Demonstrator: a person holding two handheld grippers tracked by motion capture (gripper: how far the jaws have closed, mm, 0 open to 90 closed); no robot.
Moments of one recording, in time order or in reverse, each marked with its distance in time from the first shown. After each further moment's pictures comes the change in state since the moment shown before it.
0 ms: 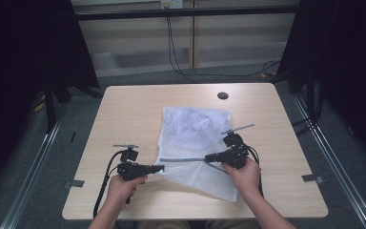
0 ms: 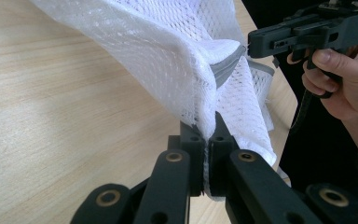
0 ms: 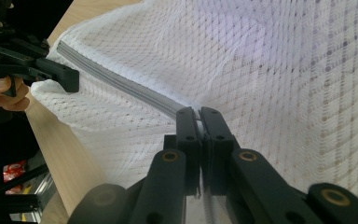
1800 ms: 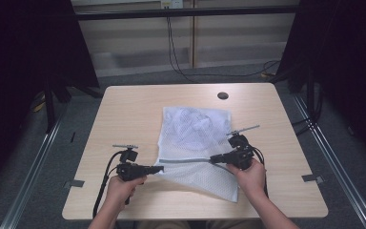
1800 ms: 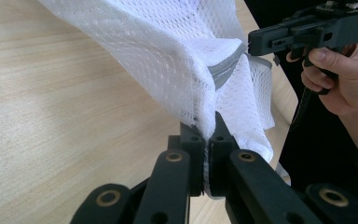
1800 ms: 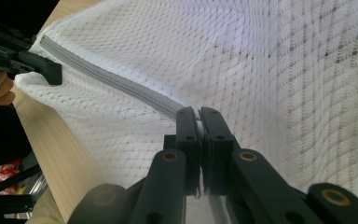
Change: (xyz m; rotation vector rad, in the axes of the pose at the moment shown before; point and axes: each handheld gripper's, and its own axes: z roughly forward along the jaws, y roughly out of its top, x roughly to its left) left arm -0.001 -0.001 -0.002 0.010 0.006 -0.003; right arm -0.011 -0.007 -0.009 0.007 -0.030 0.006
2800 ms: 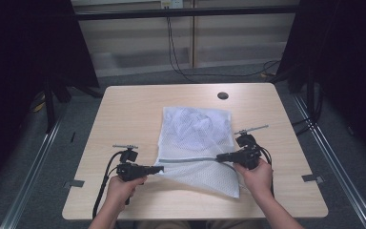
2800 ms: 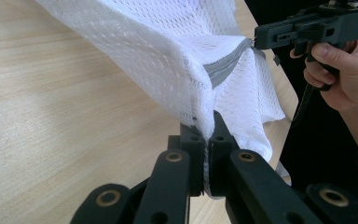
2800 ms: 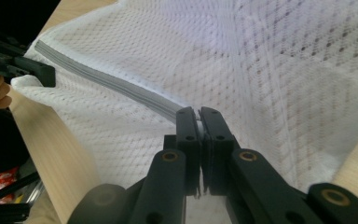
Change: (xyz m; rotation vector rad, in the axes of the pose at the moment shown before) left arm 0.001 0.000 0.000 0.000 0.006 -0.006; right arm -0.012 -0.005 -0.016 -0.031 -0.017 0.019
